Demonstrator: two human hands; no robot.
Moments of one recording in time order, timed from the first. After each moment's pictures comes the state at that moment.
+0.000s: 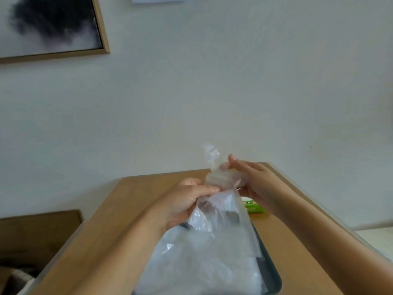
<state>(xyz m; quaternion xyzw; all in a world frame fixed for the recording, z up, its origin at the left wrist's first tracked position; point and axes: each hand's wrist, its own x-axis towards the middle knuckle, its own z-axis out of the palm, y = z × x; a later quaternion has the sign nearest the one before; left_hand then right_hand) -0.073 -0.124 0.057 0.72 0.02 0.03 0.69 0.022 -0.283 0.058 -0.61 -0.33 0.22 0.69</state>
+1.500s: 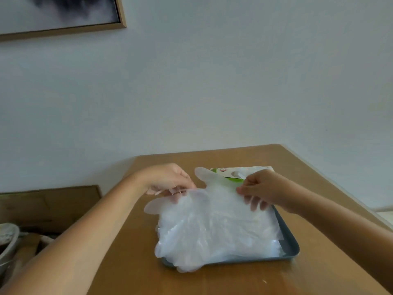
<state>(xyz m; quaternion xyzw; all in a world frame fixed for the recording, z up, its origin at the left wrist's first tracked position) -0.116 -0.047 0.064 0.90 0.16 -0.09 0.40 -0.016 -0.272 0.030 -0.84 -0.29 0.20 0.41</state>
